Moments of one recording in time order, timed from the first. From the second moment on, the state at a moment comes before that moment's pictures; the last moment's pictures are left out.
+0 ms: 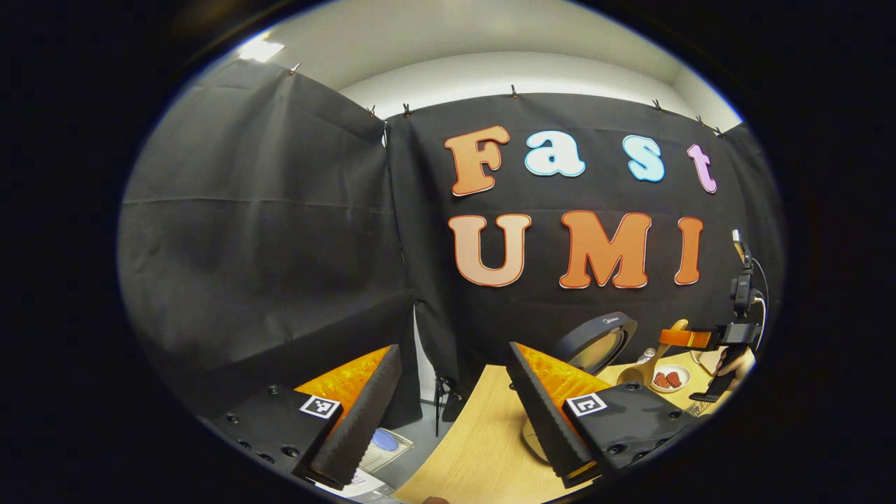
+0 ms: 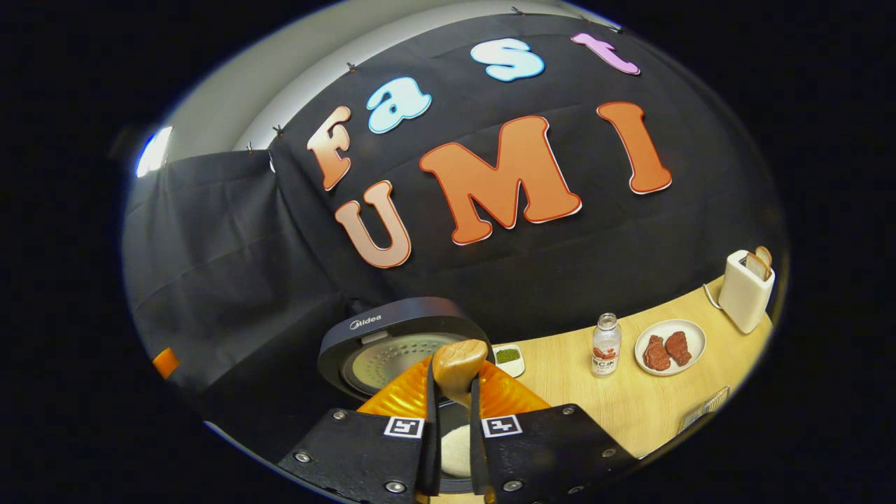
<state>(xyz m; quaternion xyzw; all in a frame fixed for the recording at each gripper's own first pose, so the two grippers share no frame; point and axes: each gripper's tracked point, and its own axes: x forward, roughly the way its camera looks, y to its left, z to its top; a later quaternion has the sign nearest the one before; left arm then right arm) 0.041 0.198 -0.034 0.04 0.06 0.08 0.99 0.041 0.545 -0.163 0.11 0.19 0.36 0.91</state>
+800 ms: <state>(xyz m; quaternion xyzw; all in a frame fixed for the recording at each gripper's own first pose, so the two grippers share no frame) 0.031 0.198 -0.040 0.04 0.07 0.09 0.99 0.018 0.558 -0.181 -0.03 0.13 0.41 0.90</state>
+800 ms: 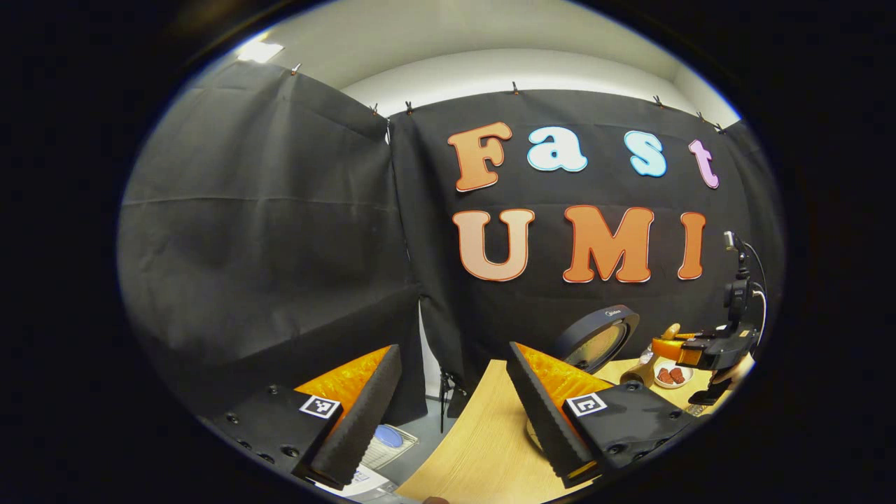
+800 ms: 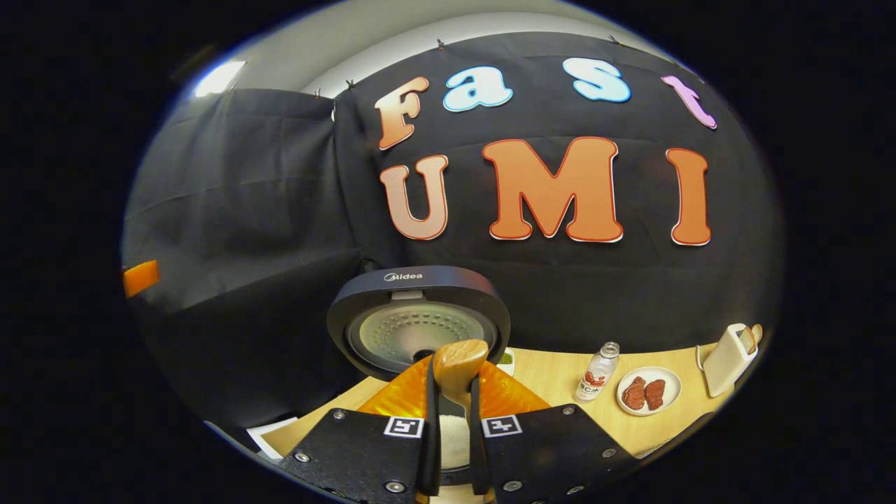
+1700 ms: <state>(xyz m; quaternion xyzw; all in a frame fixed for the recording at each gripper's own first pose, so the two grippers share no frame) 0.044 0.157 -0.019 0.03 0.05 0.07 1.00 0.063 0.429 -0.128 0.09 0.14 0.34 0.92</state>
